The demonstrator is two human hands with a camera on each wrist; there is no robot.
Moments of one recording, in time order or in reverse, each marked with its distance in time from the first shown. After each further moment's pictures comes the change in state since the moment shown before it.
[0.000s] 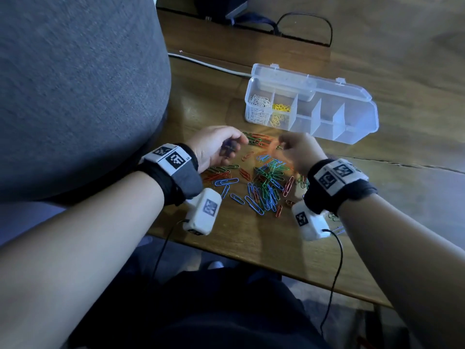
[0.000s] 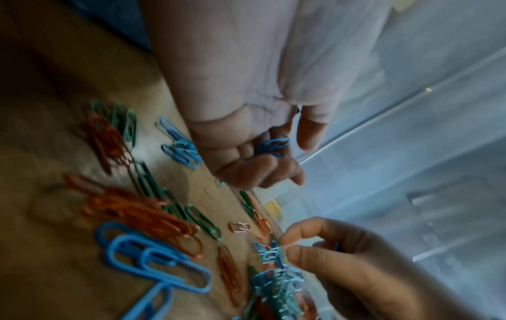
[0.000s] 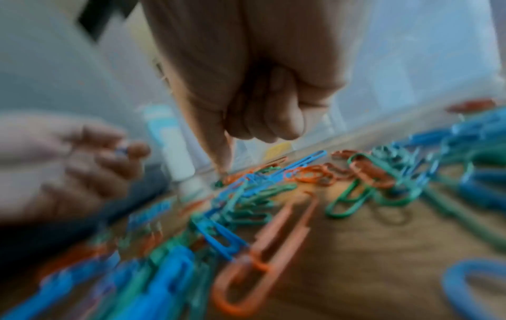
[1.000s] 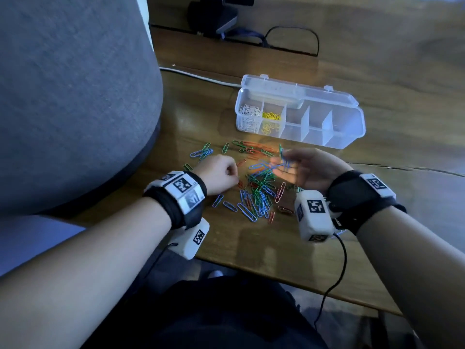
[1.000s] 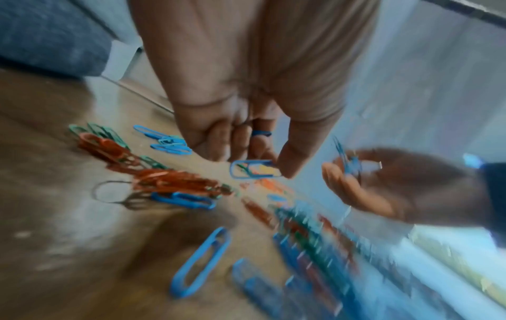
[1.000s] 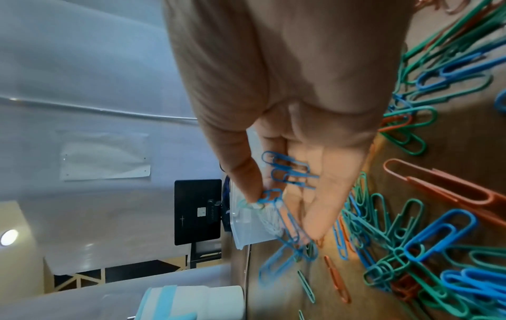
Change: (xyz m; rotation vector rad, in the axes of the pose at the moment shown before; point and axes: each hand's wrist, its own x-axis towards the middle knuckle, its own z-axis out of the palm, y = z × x) left_hand -0.010 -0.017 0.020 1.046 0.075 0.184; right_hand -0.018 0.015 -0.027 1.294 -0.263 0.537
